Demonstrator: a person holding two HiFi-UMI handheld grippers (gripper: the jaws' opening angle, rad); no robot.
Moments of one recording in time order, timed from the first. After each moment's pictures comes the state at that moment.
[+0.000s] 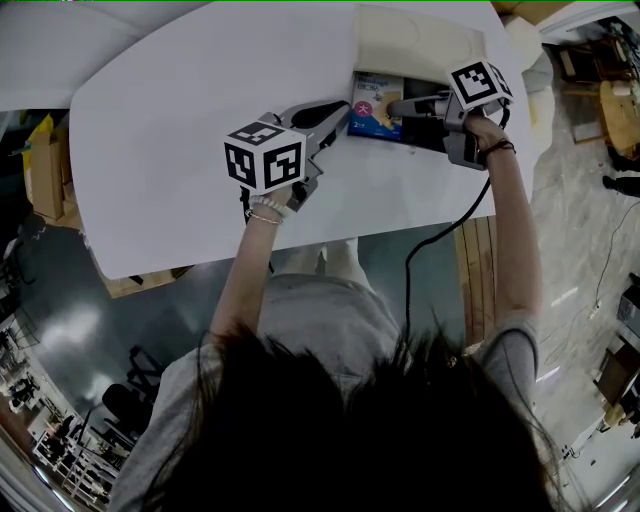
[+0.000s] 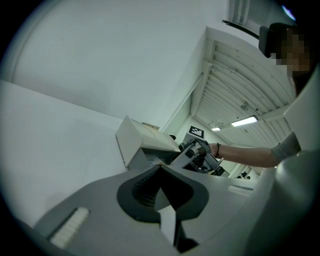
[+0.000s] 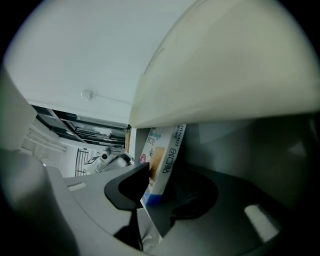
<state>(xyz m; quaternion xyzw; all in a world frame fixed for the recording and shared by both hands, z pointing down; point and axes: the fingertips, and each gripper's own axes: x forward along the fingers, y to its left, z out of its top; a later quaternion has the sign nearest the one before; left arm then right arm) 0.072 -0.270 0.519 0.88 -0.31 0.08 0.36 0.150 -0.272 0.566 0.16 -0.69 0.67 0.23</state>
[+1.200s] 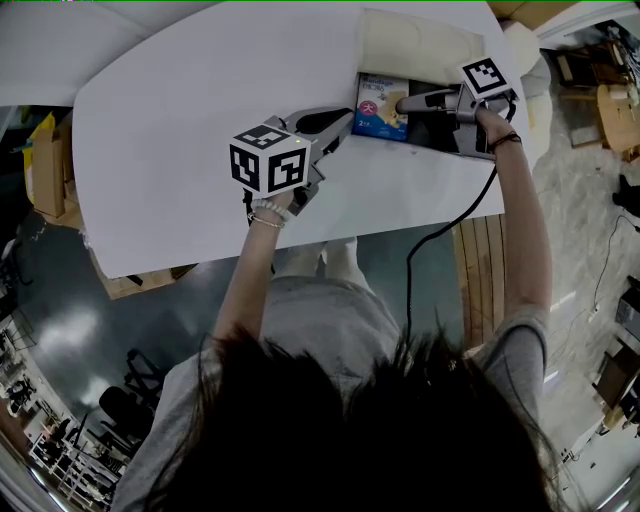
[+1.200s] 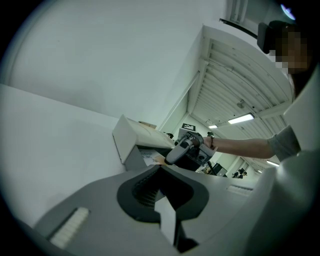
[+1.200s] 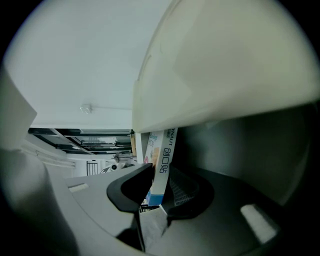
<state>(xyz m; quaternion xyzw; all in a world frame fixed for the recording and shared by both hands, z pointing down) 0.071 -0.257 0.514 0.89 -0.29 0.09 0.35 0.157 -0.276 0.554 0.14 -0.64 0.73 0.20</state>
